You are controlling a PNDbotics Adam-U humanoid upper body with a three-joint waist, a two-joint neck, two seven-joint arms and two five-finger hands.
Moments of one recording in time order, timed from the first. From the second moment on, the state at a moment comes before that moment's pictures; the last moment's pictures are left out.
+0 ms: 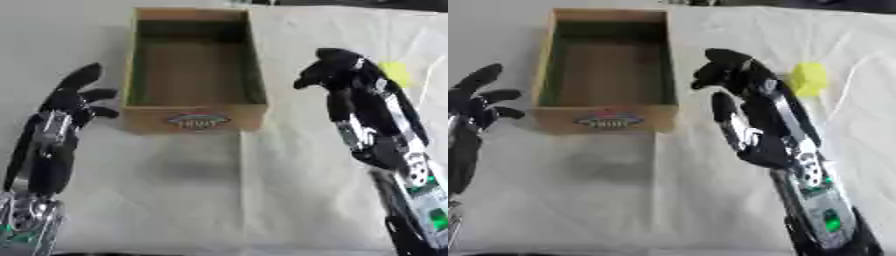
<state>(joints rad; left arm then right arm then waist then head) -0.16 0.22 -0.21 -1.96 -0.04 -0.10 -0.02 -0.16 -0.27 0.14 -1.98 -0.04 -0.44 0.23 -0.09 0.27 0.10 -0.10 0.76</state>
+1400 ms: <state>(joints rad) -0.18 0.24 -0.21 -1.96 -0.04 -0.10 -0.01 0.18 -0.81 -0.09 -1.98 0.50 -0.38 -0.05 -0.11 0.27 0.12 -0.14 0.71</state>
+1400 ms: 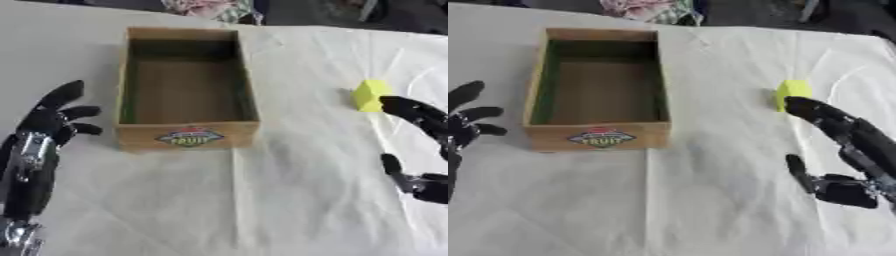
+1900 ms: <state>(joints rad) -0.20 0.25 -0.21 -1.97 -0.04 -0.10 -0.02 0.13 -0.88 -0.11 -1.98 0.51 -0.25 -0.04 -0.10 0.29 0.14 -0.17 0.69</state>
